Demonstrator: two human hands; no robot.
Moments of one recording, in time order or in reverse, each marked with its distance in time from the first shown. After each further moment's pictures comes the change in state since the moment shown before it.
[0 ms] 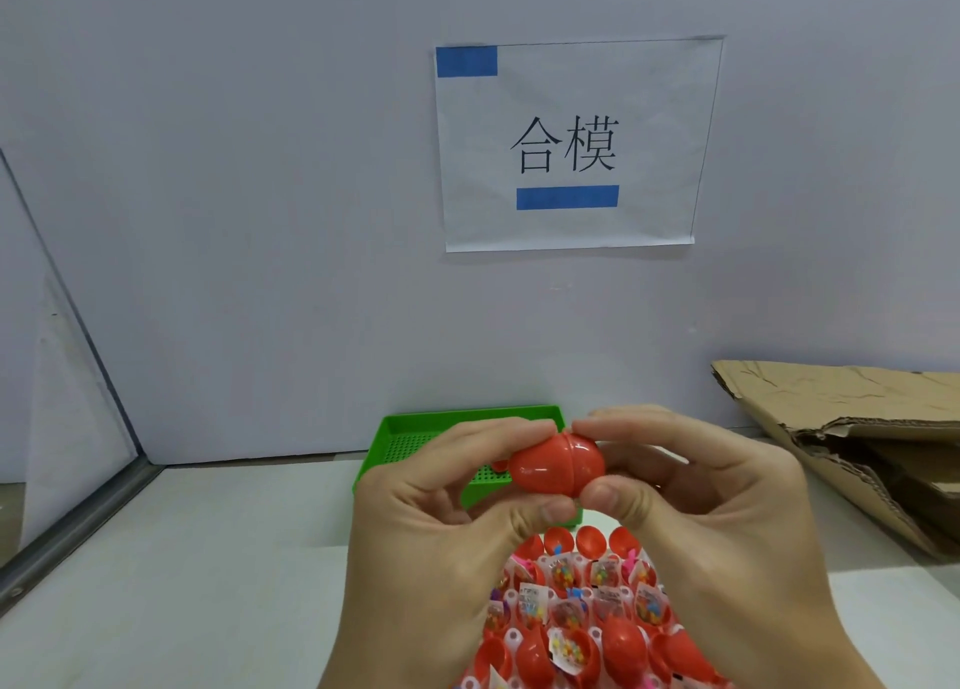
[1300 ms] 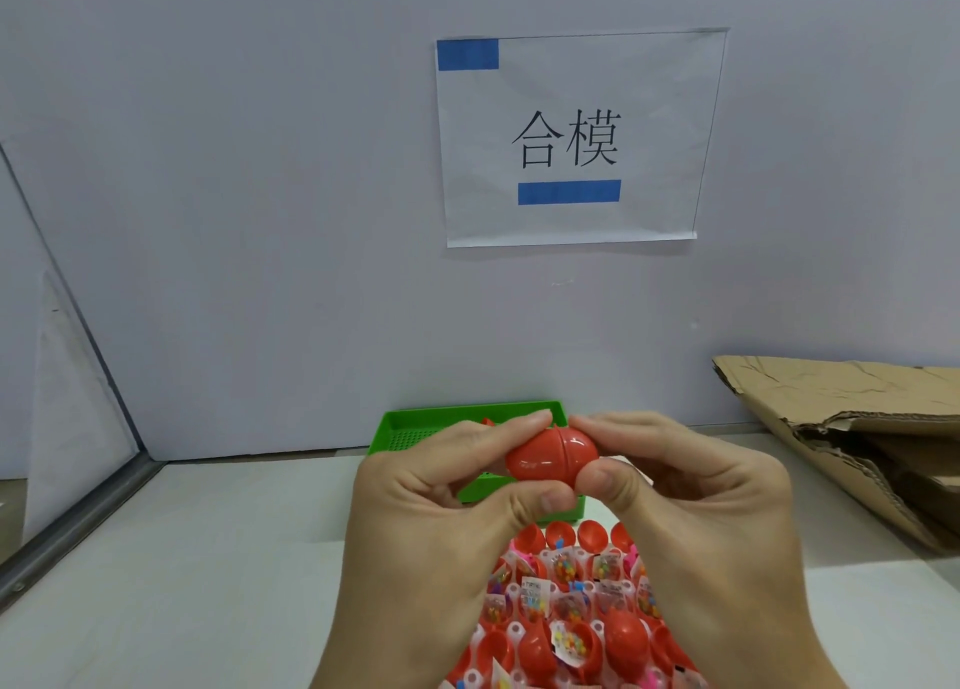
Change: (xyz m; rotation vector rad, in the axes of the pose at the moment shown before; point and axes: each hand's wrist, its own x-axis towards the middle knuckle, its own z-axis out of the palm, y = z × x) left_hand 0.001 0.004 -0.003 0.039 0.000 -0.060; right_hand -0.004 0.012 0.008 0.023 0.107 -0.021
